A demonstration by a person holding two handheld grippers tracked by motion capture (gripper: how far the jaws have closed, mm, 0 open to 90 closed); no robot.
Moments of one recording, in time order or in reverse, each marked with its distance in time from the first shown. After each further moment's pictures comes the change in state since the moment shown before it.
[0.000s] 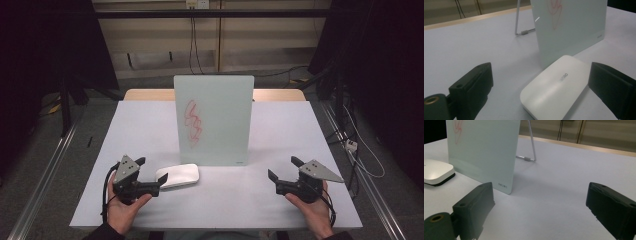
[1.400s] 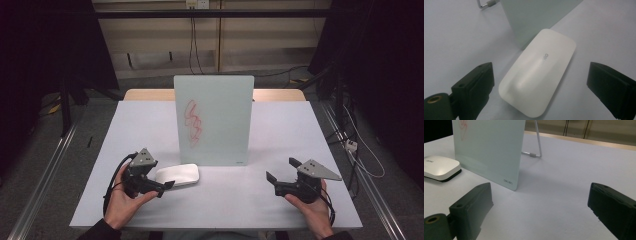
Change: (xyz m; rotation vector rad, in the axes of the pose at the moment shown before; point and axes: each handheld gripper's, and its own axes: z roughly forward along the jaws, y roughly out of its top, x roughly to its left) left arm 0.001 0.027 0.025 0.313 -0.214 0.117; right arm 0.001 0.000 0.003 0.034 0.042 0.011
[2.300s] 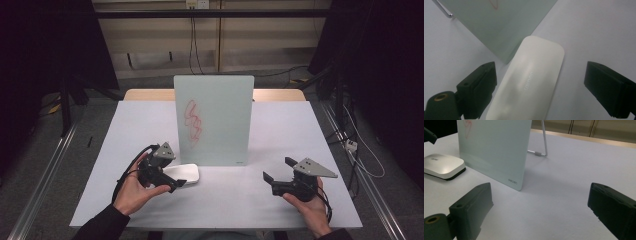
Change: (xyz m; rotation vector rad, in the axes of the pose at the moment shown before) left arm -0.009 0.036 0.025 0.158 -0.068 0.156; right arm 0.003 0.002 0.007 0.018 0.030 -0.007
